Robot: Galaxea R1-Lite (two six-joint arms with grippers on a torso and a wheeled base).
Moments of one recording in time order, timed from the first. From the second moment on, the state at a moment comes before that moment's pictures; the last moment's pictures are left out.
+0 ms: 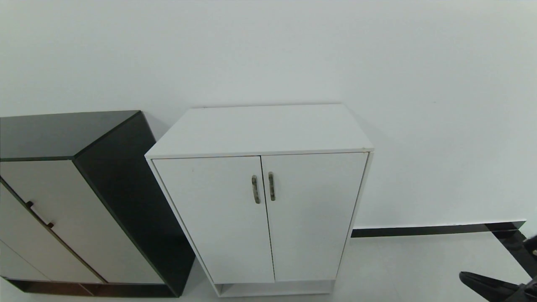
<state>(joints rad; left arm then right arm) 0.00 0.00 0.00 0.00 0.04 -0.02 0.39 1.03 -0.13 -0.46 0.00 0.06</state>
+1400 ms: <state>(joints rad) 0.00 0.00 0.00 0.00 0.04 -0.02 0.40 0.74 0.00 -0.03 0.03 0.05</state>
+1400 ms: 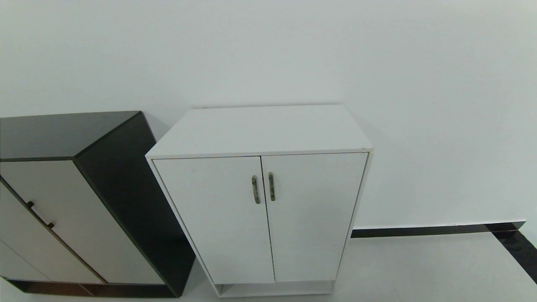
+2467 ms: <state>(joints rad) 0.00 0.00 0.00 0.00 0.04 -0.02 0.09 0.46 0.00 0.00 -0.10 0.00</state>
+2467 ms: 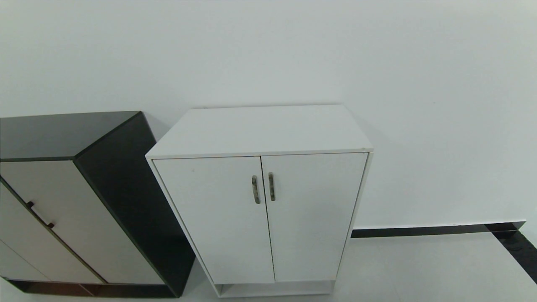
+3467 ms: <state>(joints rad) 0.00 0.00 0.00 0.00 0.04 -0.02 -0.01 0.00 0.00 0.00 -0.10 0.00</state>
